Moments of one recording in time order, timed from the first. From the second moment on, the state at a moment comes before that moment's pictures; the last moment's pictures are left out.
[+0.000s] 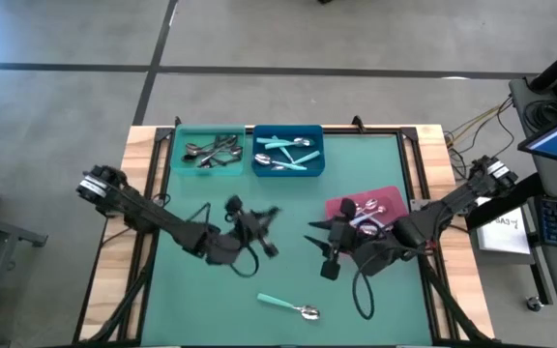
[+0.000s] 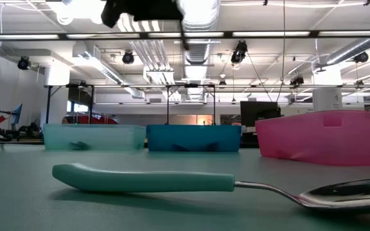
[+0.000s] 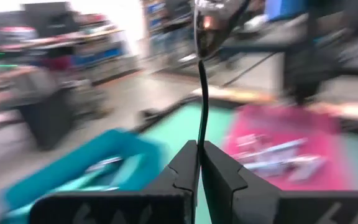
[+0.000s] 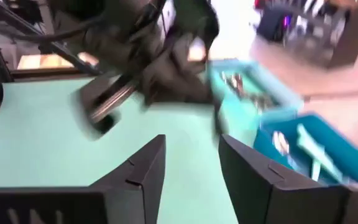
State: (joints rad) left arm -0.44 1.62 0.94 0.50 -1.10 -0.09; right arm 0.54 1.44 1.20 -0.27 0.81 0.29
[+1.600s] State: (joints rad) left arm 0.19 1.44 0.90 -0.45 -0.02 -0.21; right arm 0.54 1.61 1.16 -0.51 0.30 0.70
